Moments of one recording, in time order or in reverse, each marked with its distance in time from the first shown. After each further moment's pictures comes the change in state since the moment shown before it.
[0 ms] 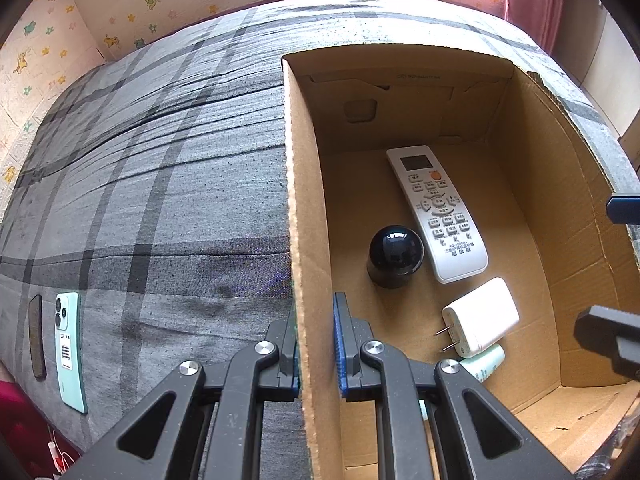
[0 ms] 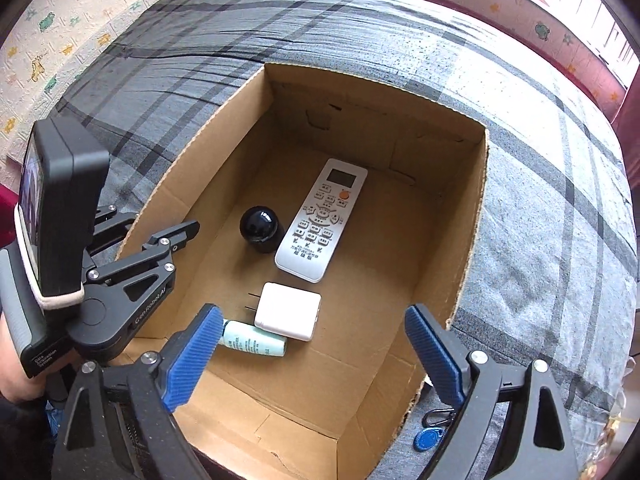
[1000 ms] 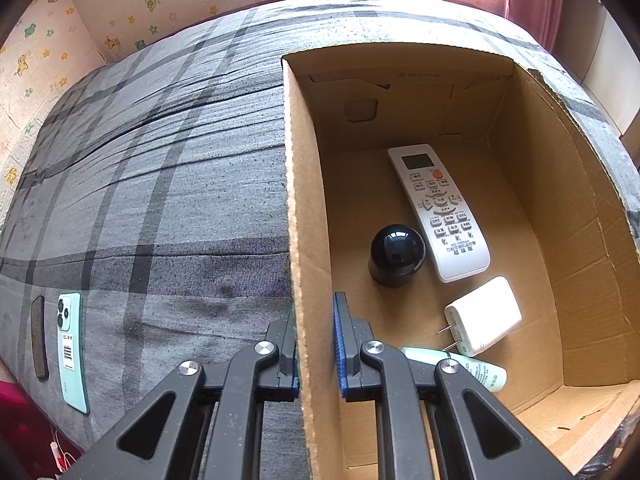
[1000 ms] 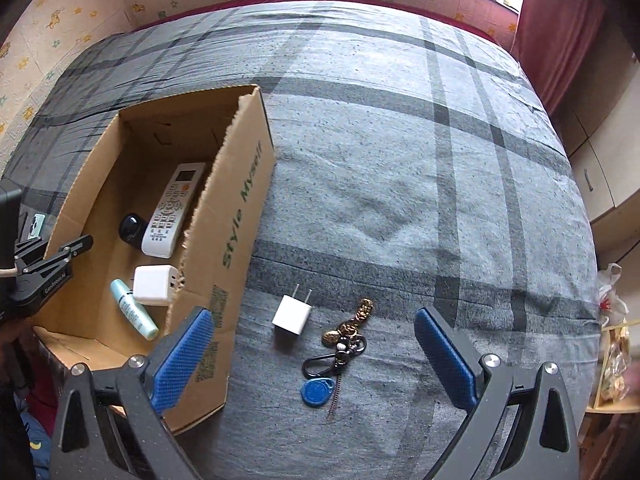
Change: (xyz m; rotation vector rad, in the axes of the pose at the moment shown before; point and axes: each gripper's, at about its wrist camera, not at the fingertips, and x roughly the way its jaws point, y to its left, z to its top) left arm 0.000 -0.001 0.000 -0.001 0.001 0.008; right arm -0.033 -0.120 -0.079 0.289 -0.052 -0.160
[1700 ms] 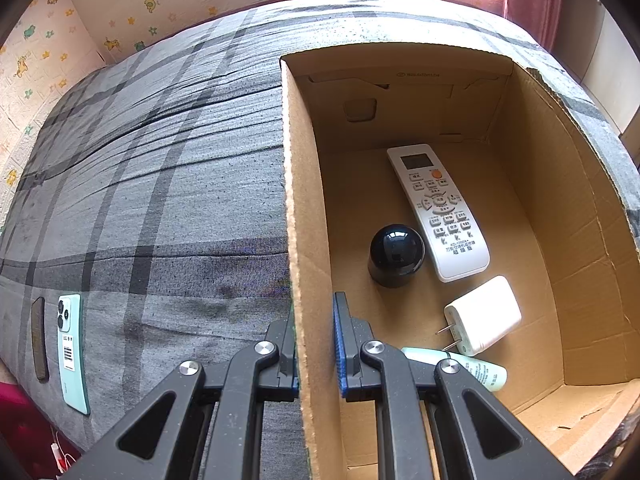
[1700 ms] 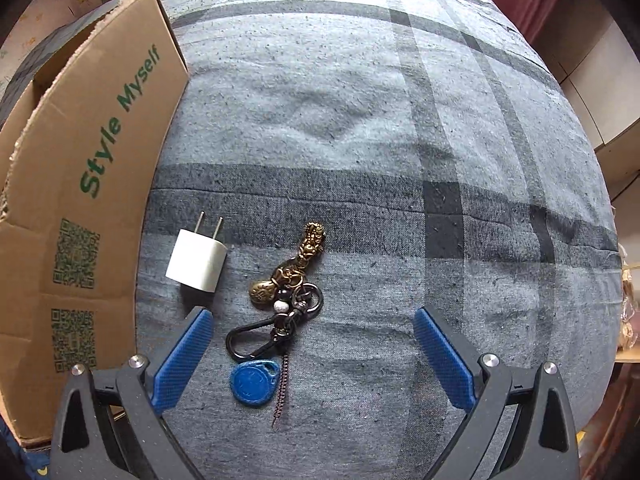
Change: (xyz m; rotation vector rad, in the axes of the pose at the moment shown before) left arm 0.000 -0.002 -0.001 0.005 -0.003 0.005; right arm 0.090 -0.038 -0.046 0.117 0.137 -0.074
